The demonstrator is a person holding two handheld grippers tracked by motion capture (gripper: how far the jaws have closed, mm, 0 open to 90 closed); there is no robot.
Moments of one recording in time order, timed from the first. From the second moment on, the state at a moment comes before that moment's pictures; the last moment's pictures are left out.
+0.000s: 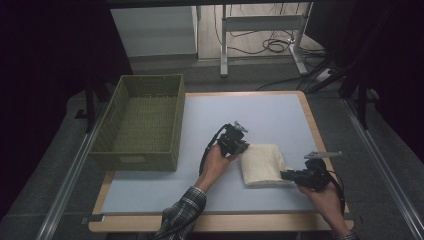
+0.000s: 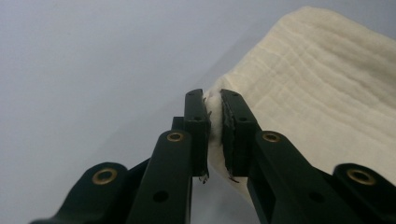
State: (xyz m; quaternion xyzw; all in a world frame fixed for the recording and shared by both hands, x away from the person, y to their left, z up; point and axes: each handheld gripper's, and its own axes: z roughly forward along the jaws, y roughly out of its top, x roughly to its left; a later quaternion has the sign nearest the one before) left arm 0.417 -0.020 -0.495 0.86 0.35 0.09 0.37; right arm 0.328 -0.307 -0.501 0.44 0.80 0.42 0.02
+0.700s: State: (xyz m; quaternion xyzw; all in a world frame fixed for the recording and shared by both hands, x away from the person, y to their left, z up) left arm 0.412 0.033 -0.454 0.86 0.37 0.13 0.34; right arm 0.350 -0.260 -0.476 0.40 0.80 0.45 -0.02
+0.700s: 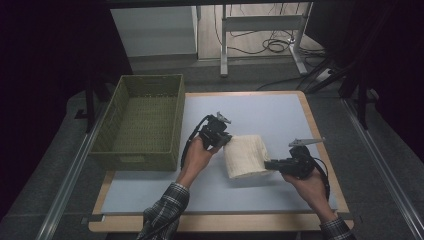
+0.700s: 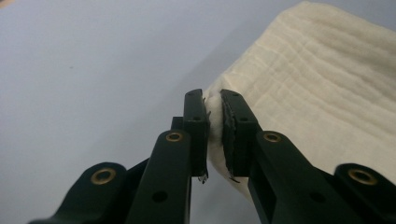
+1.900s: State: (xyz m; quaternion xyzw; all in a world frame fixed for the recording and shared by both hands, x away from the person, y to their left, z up) left arm 0.408 0.151 -0.383 0.82 0.43 0.19 0.33; right arm 0.407 -0.150 -0.413 0.33 0.82 0.47 -0.05
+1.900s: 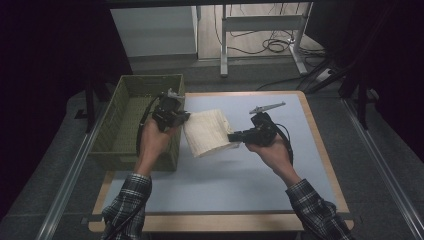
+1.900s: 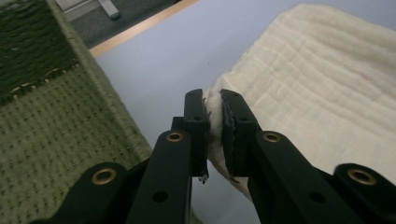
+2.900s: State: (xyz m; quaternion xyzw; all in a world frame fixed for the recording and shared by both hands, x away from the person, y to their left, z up) left arm 0.410 0.262 -0.360 0.76 0.51 0.25 0.30; right arm 0.433 -0.017 -0.385 0.28 0.84 0.46 -0.04
